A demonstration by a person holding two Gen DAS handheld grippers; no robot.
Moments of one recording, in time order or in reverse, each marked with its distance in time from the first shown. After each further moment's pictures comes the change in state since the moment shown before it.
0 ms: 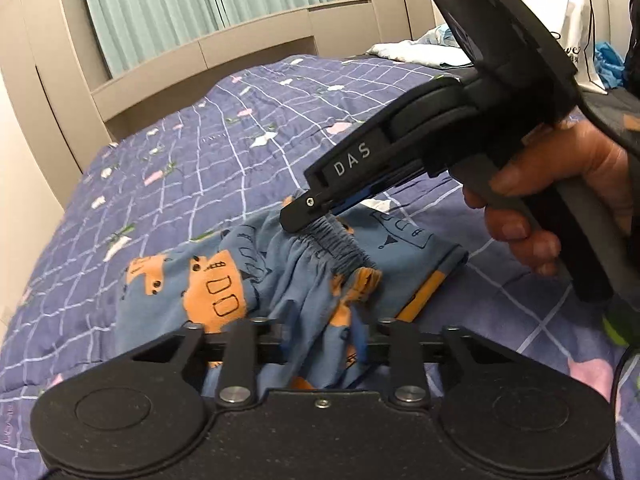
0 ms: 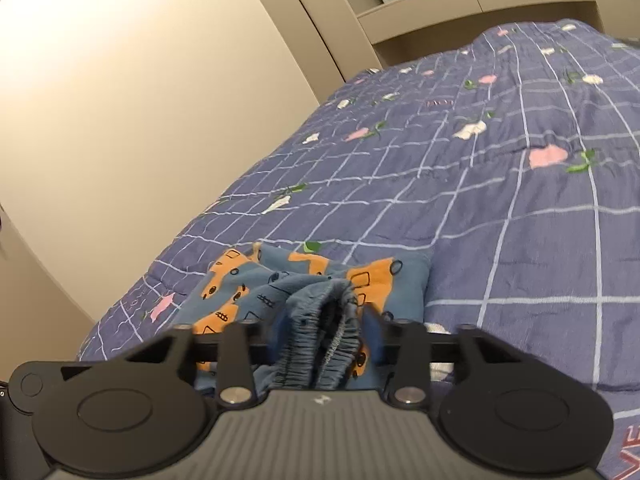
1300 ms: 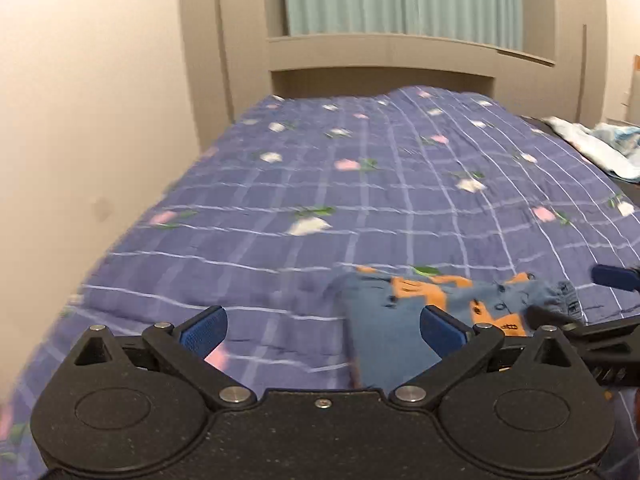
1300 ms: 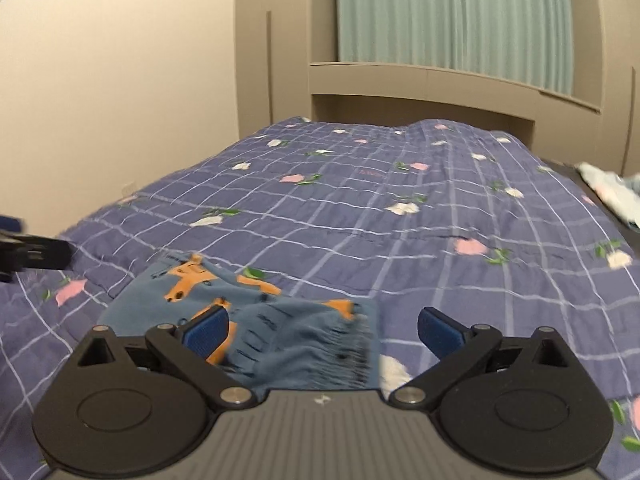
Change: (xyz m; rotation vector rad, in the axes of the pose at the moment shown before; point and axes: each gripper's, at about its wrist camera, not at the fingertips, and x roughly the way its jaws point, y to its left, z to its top) left arm -0.022 0.146 0.005 -0.431 -0.013 0.291; right arm 0.006 0.090 -0.015 -0.305 -0.137 -0.441
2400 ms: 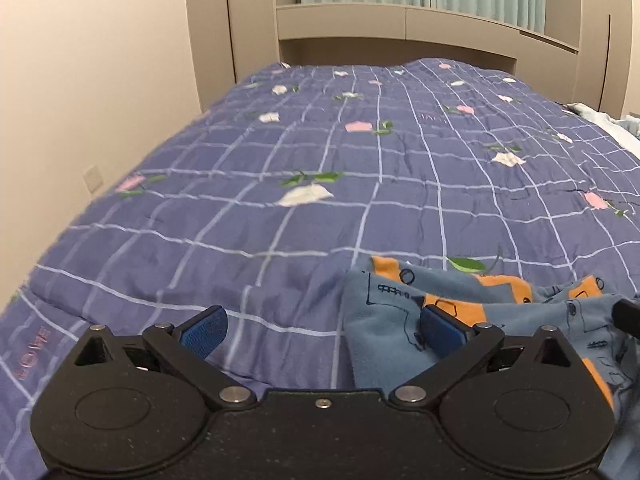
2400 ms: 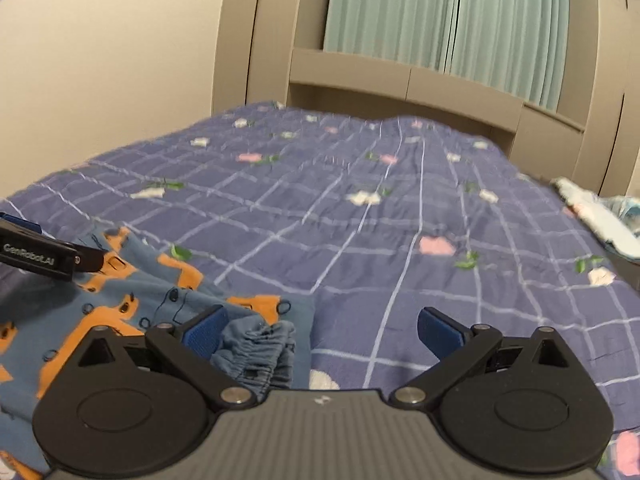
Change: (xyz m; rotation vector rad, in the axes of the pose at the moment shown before) left arm 0.087 0.000 -0.005 -0.047 0.059 0.052; right arm 0.025 -0.033 -0.012 -0.053 -0.009 -0.116
